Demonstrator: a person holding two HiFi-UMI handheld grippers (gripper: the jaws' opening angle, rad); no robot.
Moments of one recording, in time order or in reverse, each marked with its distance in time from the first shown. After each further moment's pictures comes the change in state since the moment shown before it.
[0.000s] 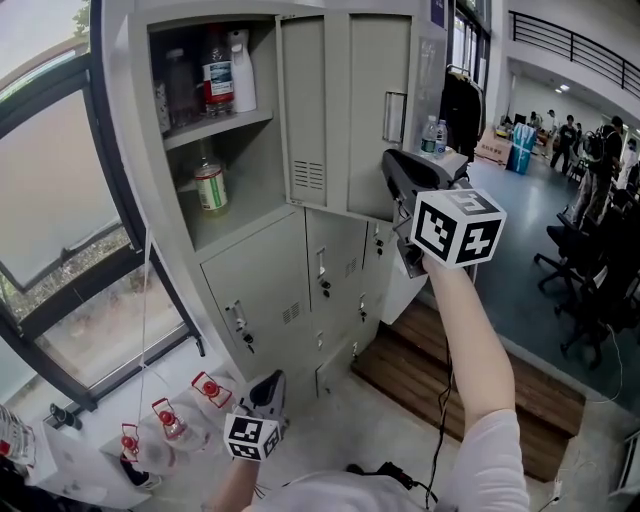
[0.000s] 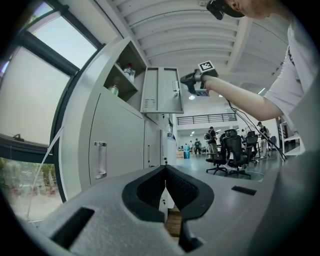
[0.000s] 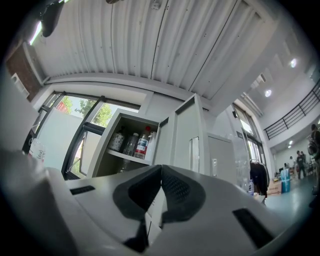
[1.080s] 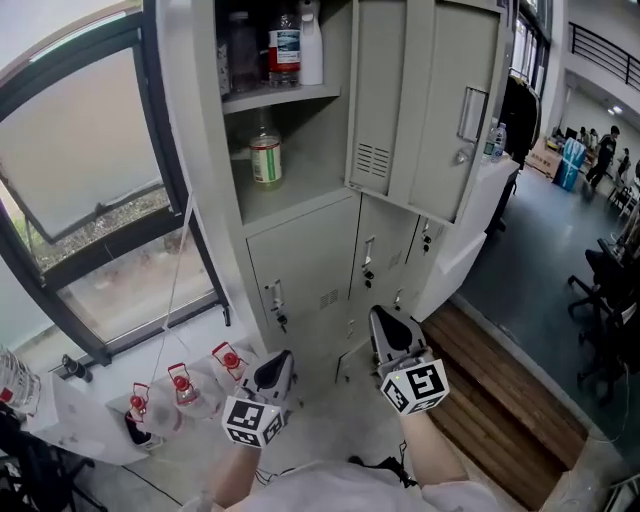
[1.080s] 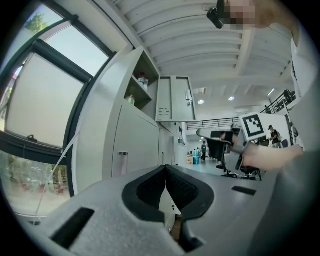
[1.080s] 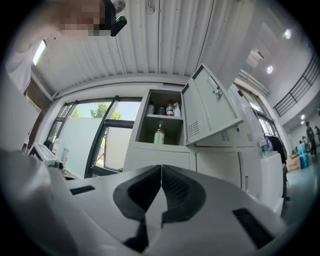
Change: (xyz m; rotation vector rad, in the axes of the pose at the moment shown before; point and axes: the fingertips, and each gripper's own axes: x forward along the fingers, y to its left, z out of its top) left arm -0.024 0.045 0.021 -0.041 -0.058 0.114; right arm -0.087 0.151 -0.252 0.124 0.033 0.169
